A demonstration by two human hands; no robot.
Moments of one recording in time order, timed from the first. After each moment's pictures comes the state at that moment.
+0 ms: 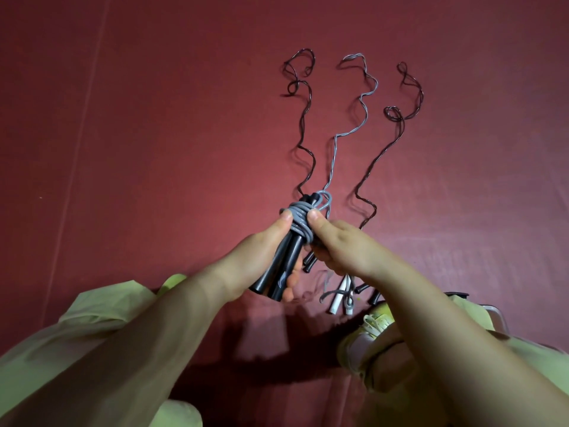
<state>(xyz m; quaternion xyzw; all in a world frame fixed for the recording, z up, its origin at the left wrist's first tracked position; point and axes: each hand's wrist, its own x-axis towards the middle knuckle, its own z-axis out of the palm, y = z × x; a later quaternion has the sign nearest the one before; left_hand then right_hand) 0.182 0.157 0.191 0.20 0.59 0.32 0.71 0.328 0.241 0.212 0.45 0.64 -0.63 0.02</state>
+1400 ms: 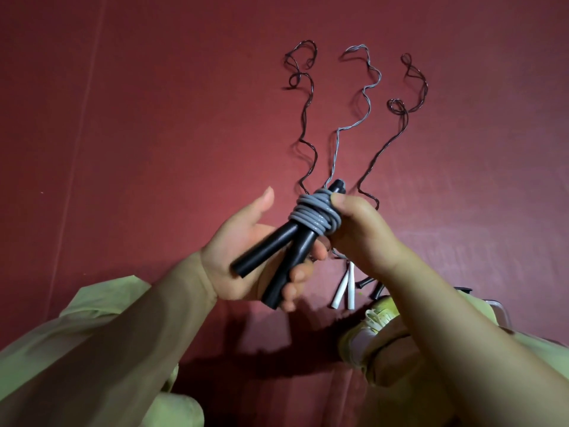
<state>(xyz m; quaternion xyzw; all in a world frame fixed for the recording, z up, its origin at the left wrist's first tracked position) 0.165 0.151 0.223 0.09 0.19 0.32 0.92 0.327 0.243 0.216 0.24 0.53 -0.80 -0.13</state>
